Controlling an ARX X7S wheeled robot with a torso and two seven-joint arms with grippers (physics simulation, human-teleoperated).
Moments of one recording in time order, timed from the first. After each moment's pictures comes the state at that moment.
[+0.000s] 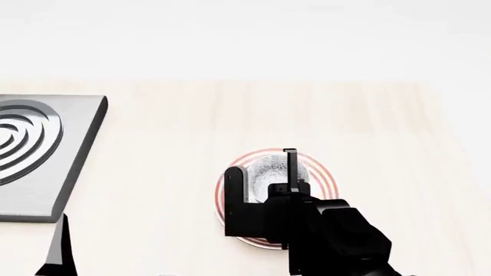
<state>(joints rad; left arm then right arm) 0.05 -0.44 0.20 0.46 -0.35 -0.03 -0.31 1.17 0.17 -1.44 1.08 -0.07 0.07 -0.37</state>
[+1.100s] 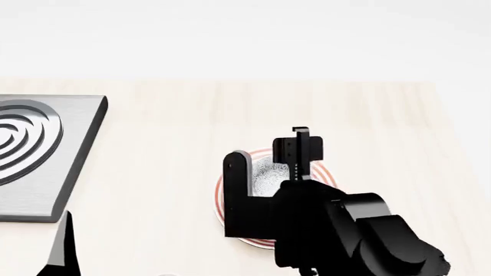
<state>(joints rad) 0.05 -0.46 0.22 0.55 -0.36 -0.07 -0.34 1.21 0.58 -1.37 0.06 -0.11 0.62 -0.48</state>
